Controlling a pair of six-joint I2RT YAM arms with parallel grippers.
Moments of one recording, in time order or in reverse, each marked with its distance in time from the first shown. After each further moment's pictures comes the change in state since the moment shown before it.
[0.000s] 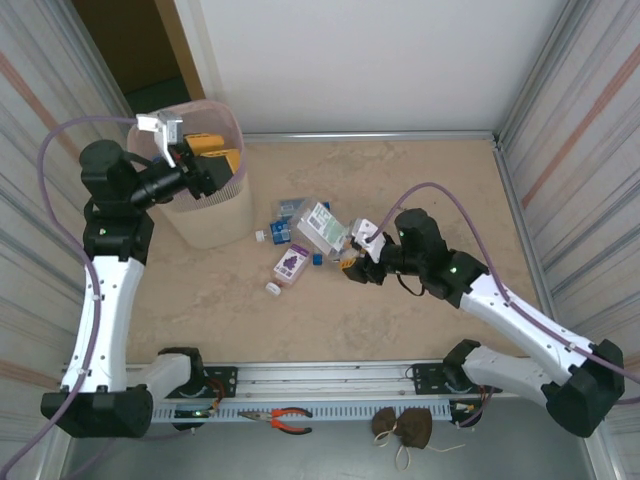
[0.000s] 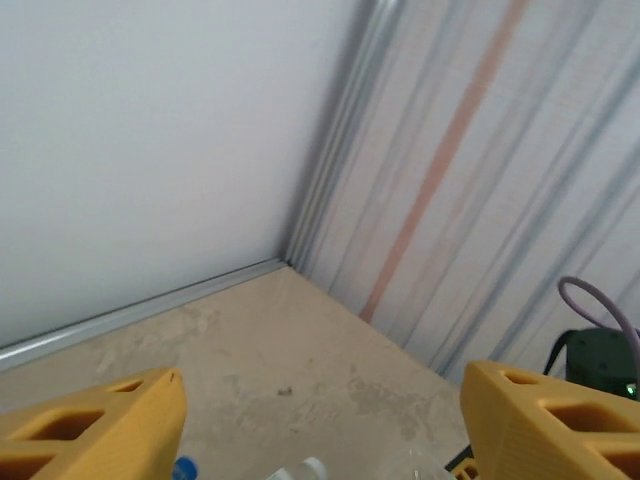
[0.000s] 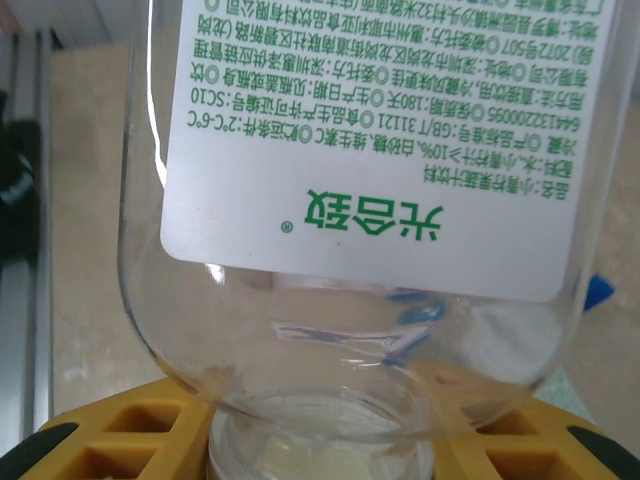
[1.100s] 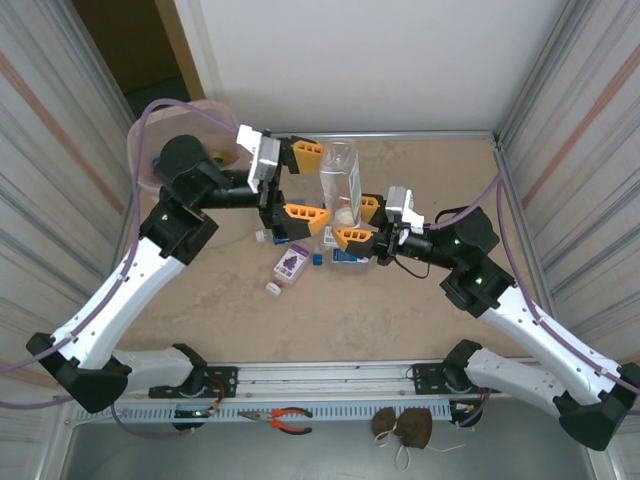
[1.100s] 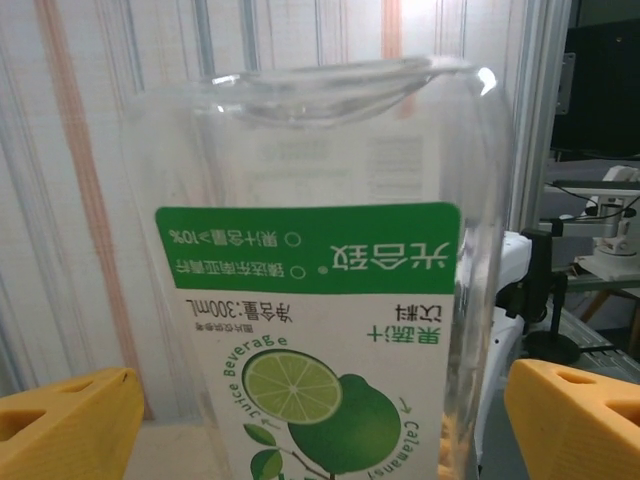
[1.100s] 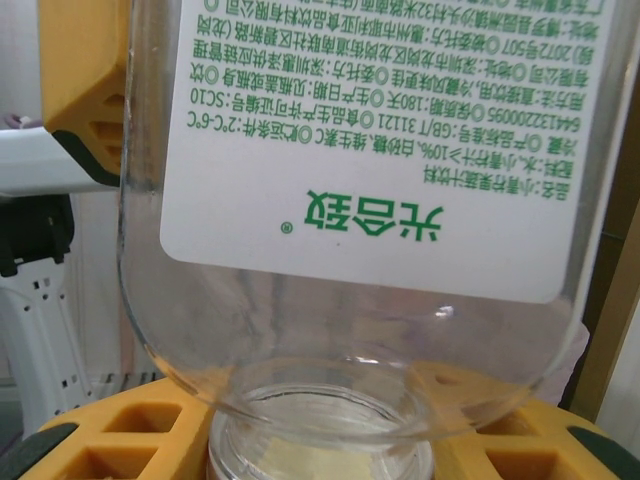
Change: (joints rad) left arm -0.639 0.175 0.183 0.158 0.043 0.212; right arm 0.063 -0.113 0.092 0.564 -0.143 0.285
